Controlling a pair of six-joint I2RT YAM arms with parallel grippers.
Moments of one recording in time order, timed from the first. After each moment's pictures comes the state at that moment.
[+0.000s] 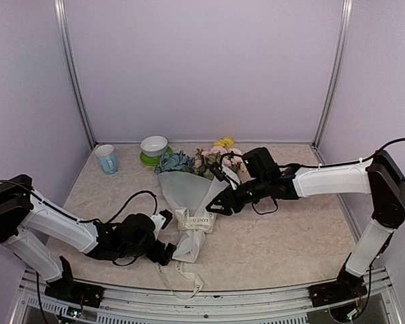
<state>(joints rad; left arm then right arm) -1.05 1.50 0.43 0.28 -0.24 -0.32 0.78 1.71 1.06 -0.04 -0.52 0.13</state>
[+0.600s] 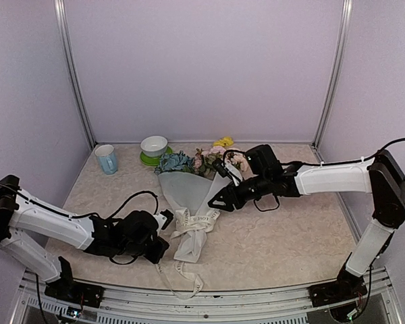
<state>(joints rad) -1.08 1.46 0.52 0.06 -0.20 -0.38 0.75 1.70 1.07 -0.04 -0.52 0.13</state>
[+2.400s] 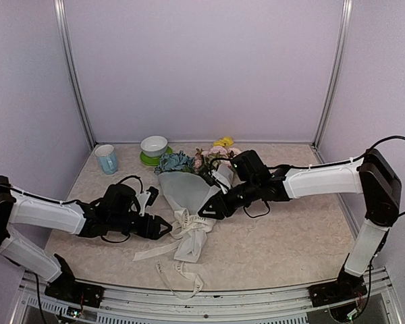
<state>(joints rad) -0.76 1.36 0.49 0.16 0.17 -0.42 0.84 1.77 1.13 -0.07 -0.52 0.17</state>
